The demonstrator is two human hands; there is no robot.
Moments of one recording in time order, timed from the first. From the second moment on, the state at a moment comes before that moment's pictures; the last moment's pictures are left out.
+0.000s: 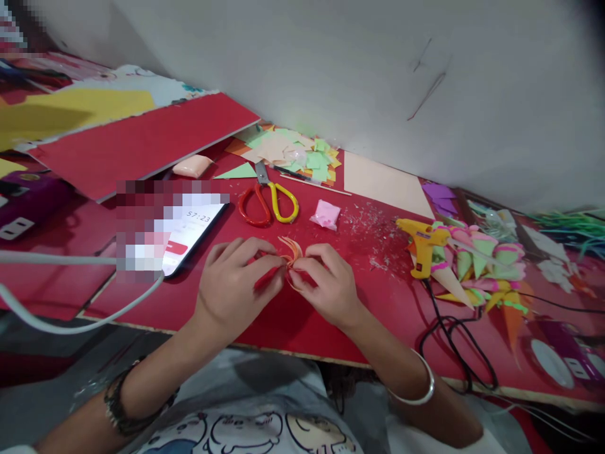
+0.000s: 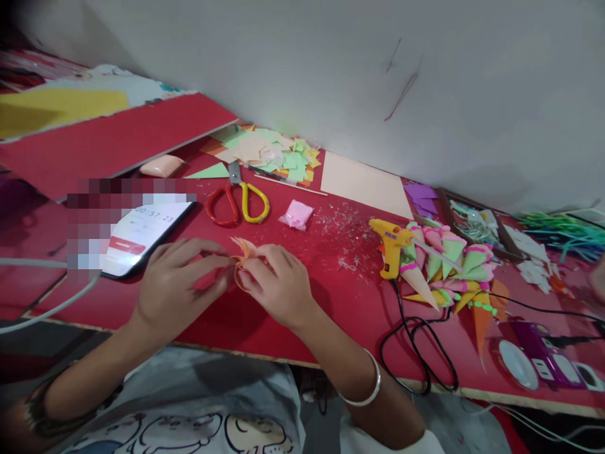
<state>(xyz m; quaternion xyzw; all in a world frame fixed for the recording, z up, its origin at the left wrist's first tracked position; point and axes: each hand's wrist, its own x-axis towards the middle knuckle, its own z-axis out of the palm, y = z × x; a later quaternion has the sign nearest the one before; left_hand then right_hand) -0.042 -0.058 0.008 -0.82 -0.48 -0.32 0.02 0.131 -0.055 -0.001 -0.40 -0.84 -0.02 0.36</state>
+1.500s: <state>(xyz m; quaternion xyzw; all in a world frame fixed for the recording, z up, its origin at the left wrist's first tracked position) -0.039 -0.061 0.009 -0.81 -0.50 -0.31 -0.01 0.130 -0.053 0.000 -0.41 -0.83 0.10 0.38</state>
